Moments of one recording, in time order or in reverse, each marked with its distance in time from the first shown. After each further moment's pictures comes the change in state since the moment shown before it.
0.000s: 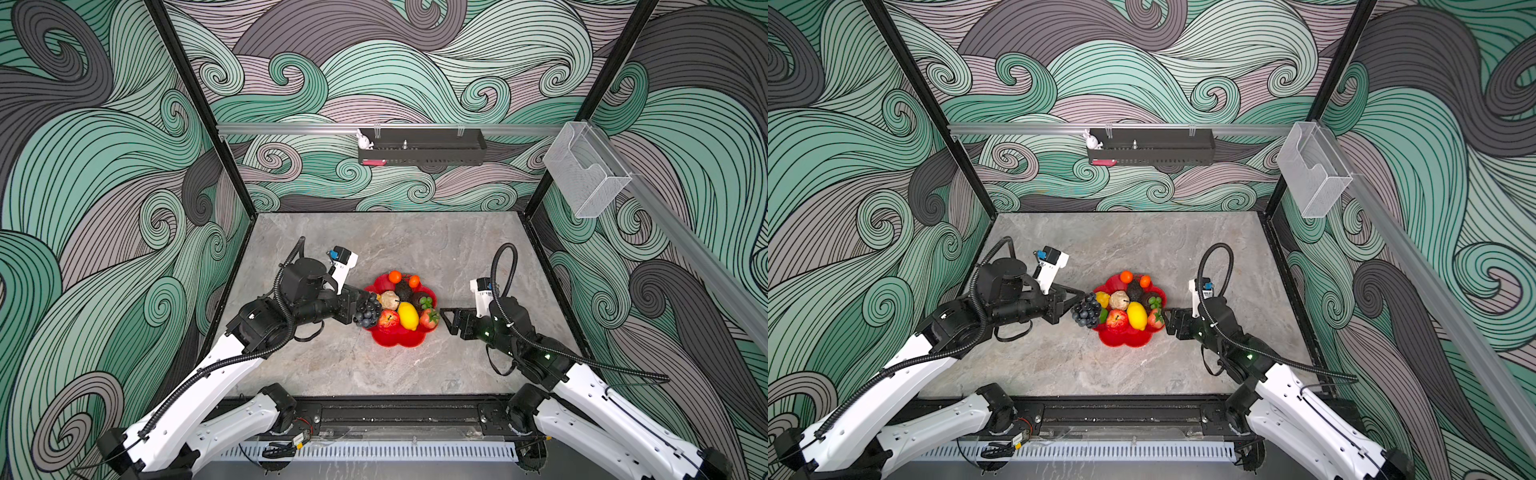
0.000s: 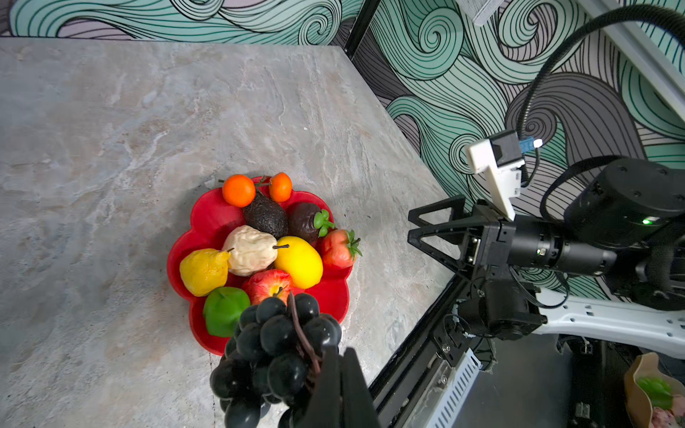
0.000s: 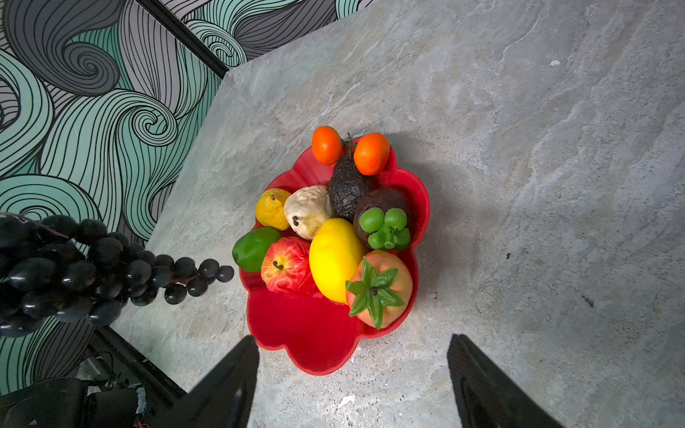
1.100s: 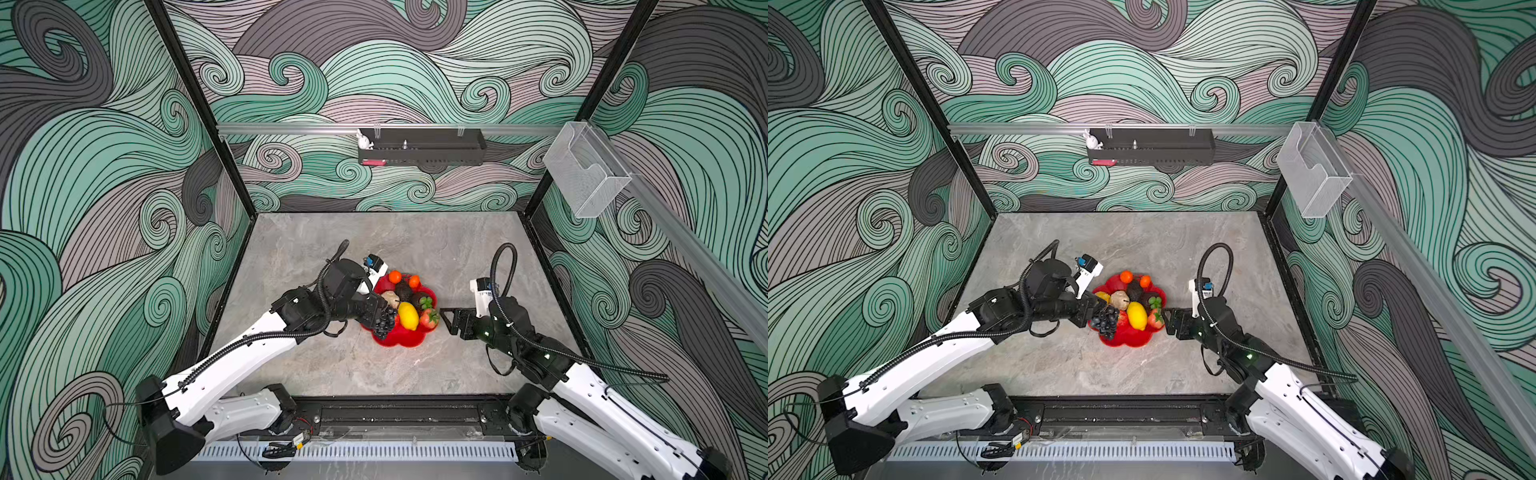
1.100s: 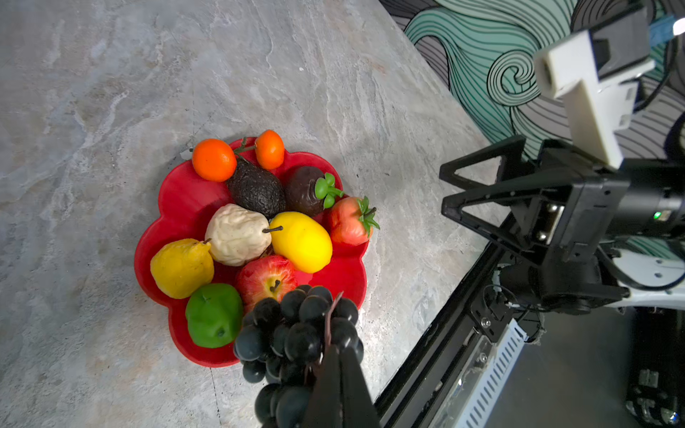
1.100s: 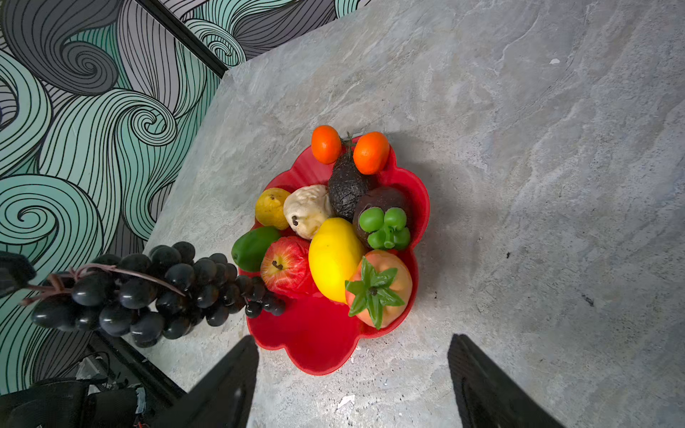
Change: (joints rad) left arm -0.143 0.201 0.000 0.033 -0.098 0.076; right arm 0.000 0.004 0.000 0.000 0.000 0.001
